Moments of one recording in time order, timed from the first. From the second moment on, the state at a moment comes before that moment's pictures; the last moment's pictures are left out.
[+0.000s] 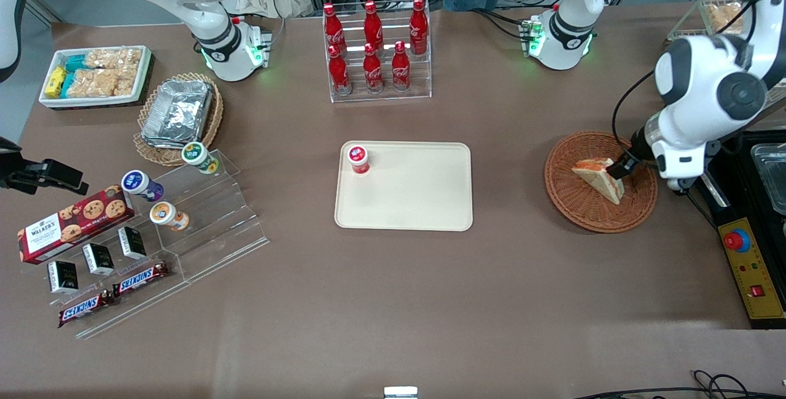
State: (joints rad) arm 0.07 -0.01 -0.08 -2.26 0.05 2.11 -0.85
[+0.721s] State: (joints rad) arm 0.07 0.11 -0.08 -2.42 0.09 2.41 -0.88
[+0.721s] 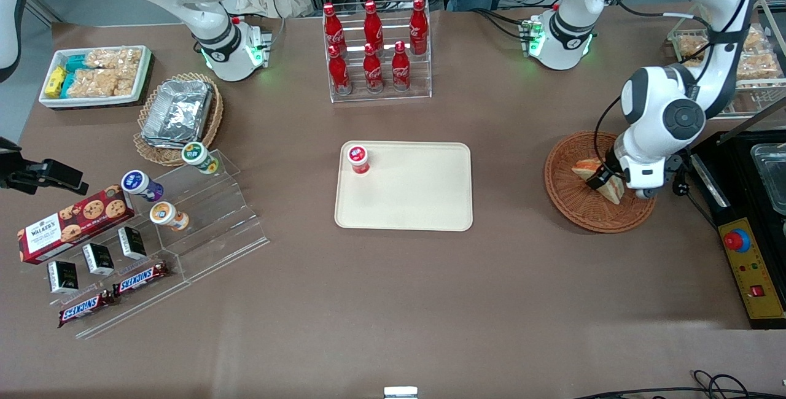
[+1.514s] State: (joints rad) arm 0.07 0.08 -0.08 -2.40 0.16 2.35 -0.87
